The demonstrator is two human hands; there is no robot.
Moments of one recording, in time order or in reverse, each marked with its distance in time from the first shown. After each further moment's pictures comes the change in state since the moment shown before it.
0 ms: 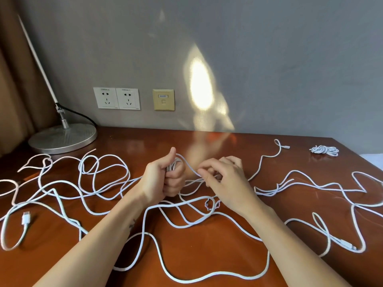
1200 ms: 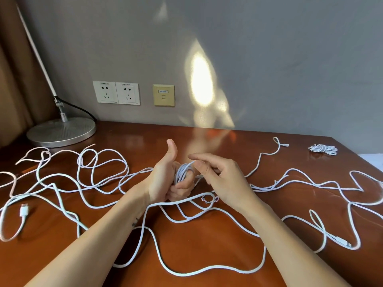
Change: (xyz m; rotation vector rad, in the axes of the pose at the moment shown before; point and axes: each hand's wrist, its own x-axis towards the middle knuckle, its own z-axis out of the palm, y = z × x) left_hand -0.002 0.003 0.023 0.183 -0.160 -0.130; right_hand -0.001 -0.023 -0.012 0.387 -0.111 0.107
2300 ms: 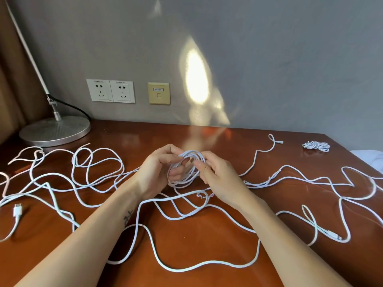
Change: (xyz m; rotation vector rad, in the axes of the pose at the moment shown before) left_hand -0.001 0.001 -0.002 -0.173 0.297 0.286; right_hand 0.001 0.012 -0.001 -0.096 -0.075 0.109
